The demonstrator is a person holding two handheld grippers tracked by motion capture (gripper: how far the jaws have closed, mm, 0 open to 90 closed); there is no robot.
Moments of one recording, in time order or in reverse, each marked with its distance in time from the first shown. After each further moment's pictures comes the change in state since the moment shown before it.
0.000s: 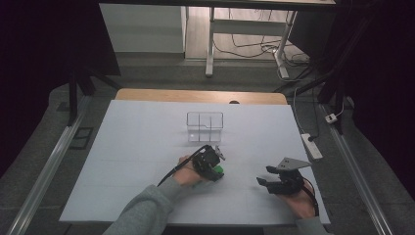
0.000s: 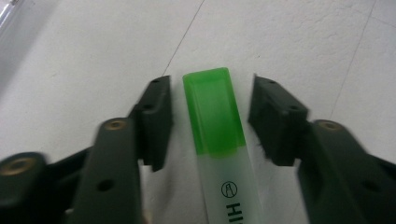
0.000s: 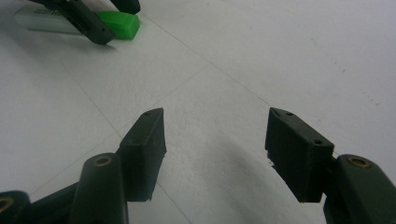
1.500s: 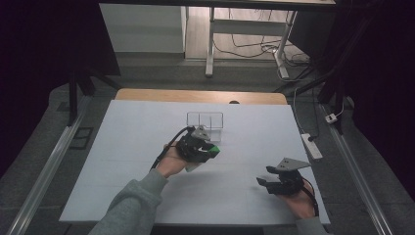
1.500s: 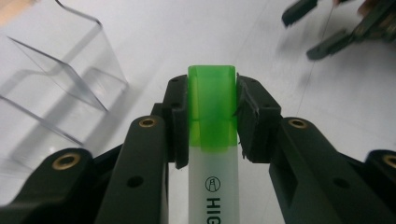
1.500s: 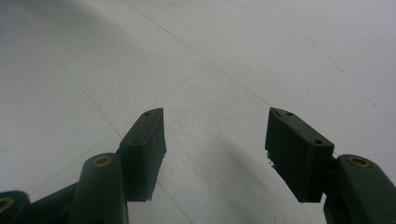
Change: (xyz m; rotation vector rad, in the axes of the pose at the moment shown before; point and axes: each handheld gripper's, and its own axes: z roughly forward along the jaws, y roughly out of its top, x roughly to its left) left arm 0.019 -0.006 -0.093 -0.317 0.013 -0.032; right arm 0.002 0.001 -0.001 0.007 -0.017 -0.011
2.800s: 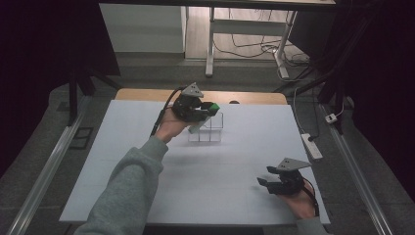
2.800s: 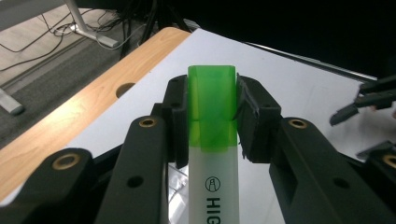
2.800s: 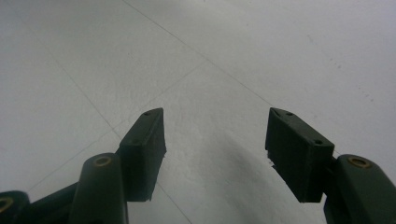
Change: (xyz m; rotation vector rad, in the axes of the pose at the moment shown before) left arm 0.074 0.060 -0.026 -0.207 0.080 -0.025; right arm -0.002 -0.002 0.000 0.001 0.002 0.008
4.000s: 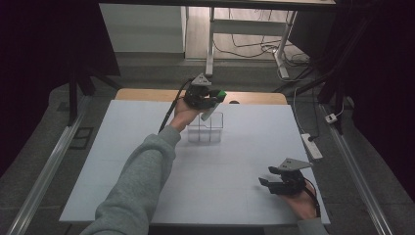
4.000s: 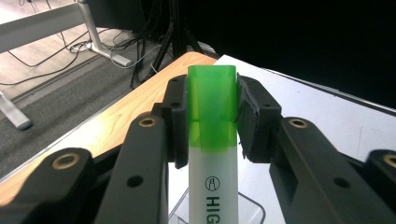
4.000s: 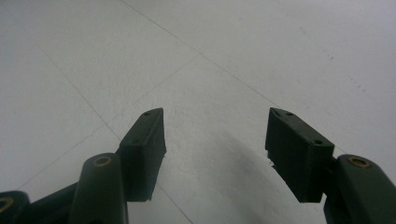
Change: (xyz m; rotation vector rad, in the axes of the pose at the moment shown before) left arm 0.039 0.007 0.056 -0.092 0.039 -0.045; right arm -0.003 -0.004 -0.001 0.001 -0.009 0.021
